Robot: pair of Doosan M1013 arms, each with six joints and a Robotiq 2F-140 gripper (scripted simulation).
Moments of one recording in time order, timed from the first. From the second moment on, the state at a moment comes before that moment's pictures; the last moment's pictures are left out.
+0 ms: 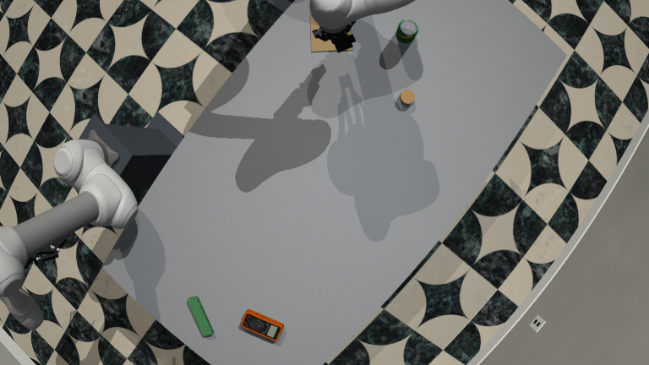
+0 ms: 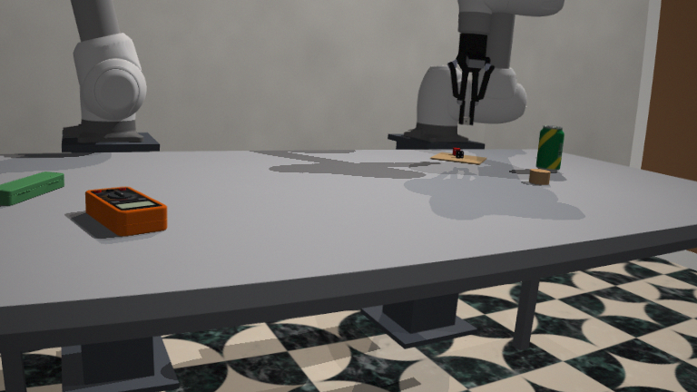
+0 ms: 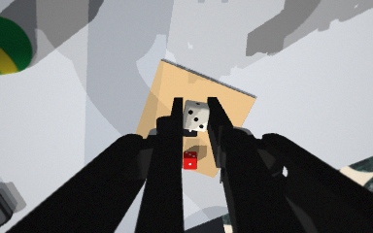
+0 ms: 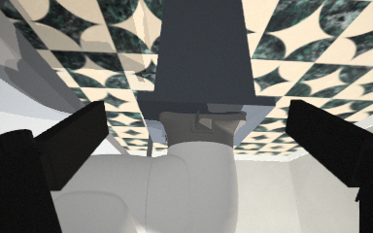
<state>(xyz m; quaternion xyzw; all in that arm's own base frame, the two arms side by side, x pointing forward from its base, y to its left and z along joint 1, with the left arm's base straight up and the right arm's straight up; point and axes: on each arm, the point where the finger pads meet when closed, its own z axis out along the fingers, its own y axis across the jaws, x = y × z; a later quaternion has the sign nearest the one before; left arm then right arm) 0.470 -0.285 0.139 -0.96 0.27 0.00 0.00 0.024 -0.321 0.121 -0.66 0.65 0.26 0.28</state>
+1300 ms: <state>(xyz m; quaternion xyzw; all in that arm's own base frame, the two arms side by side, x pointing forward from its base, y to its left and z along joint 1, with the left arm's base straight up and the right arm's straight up) 0.470 -0.283 0.075 -0.96 0.27 0.00 0.00 0.024 -0.321 0.121 -0.66 0.65 0.26 0.28</state>
